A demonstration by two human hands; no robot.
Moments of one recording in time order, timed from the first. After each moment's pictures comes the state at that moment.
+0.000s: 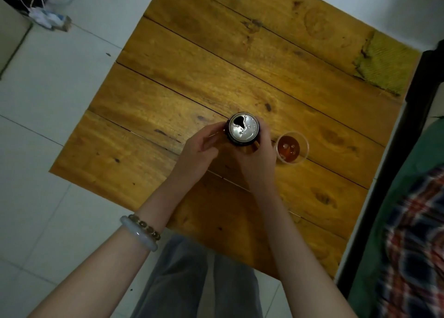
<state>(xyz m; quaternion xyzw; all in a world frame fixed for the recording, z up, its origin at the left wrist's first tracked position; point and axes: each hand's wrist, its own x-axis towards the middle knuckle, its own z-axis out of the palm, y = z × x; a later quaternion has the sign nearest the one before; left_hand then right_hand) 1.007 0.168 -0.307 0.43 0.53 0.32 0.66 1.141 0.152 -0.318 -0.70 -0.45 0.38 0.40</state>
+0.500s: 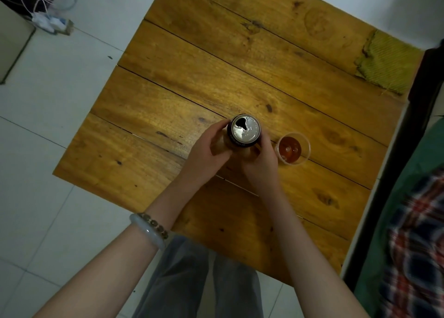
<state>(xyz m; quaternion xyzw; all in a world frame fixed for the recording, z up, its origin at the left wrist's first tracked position) 1.014 0.169 -0.319 0.52 0.55 0.29 0.59 1.154 0.146 -0.330 -0.68 -0.49 0.41 0.37</state>
